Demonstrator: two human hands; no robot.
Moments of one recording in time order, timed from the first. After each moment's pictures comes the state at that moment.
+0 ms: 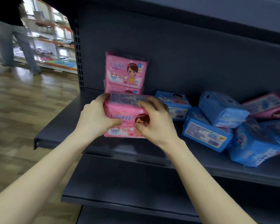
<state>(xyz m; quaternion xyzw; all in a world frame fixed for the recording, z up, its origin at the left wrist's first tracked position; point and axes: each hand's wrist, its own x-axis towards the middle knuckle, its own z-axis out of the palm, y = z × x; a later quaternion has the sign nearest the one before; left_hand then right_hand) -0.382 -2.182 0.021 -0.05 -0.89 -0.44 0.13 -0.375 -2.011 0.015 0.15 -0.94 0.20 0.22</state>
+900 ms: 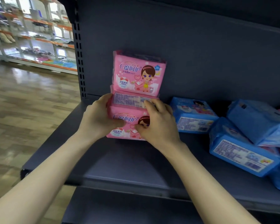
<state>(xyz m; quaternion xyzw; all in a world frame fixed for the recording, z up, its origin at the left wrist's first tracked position) -0.478 -2.213 -0.004 -0.09 -0.87 -0.47 0.11 -0.459 -2.052 -0.003 0.09 -0.97 0.13 0.19</state>
